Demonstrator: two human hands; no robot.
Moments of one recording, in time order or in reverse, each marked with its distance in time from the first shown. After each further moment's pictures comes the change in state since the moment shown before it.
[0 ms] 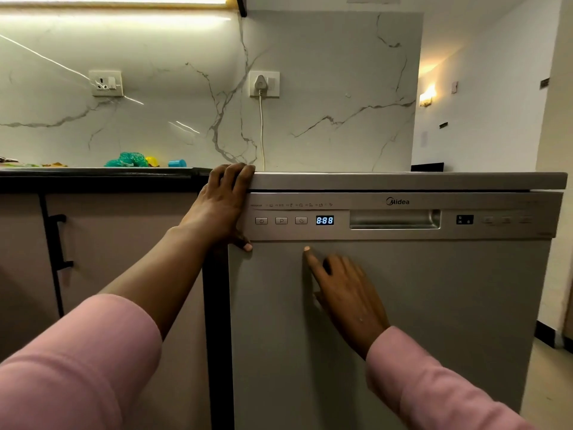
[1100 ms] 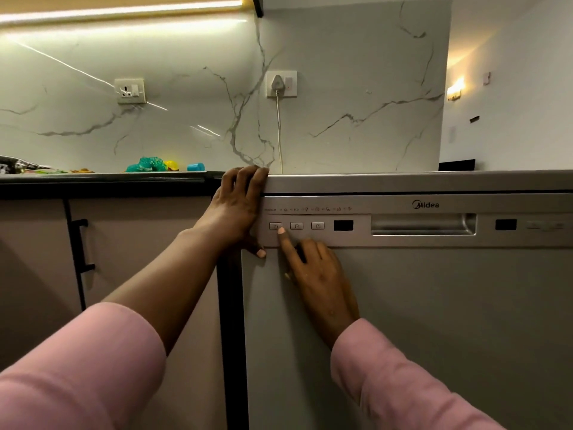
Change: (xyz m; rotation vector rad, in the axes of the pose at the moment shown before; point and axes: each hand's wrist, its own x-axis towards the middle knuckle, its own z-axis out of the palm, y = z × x) left_hand 0.007 0.001 0.002 0.043 -0.031 -0.013; right_hand 0.050 -0.045 0.022 0.140 0.283 -0.086
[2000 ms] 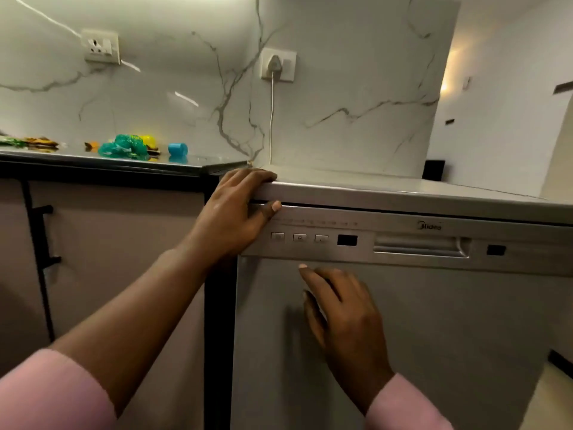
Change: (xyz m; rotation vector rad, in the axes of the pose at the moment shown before) left_hand -0.001 -0.012 0.001 -0.610 0.315 0.014; right_hand -0.018 -0.007 -0.060 0.213 0.018 0.088
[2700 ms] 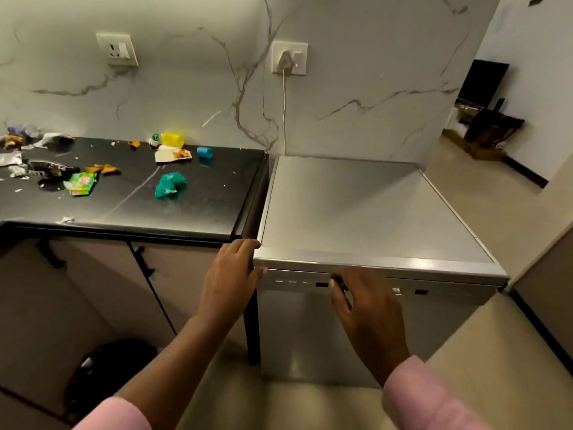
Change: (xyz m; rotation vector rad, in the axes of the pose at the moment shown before) left_hand 0.109 0.128 -0.150 0.142 -0.368 -0.580; right_hand 0.226 -0.012 -0.232 0.106 -0.332 0.286
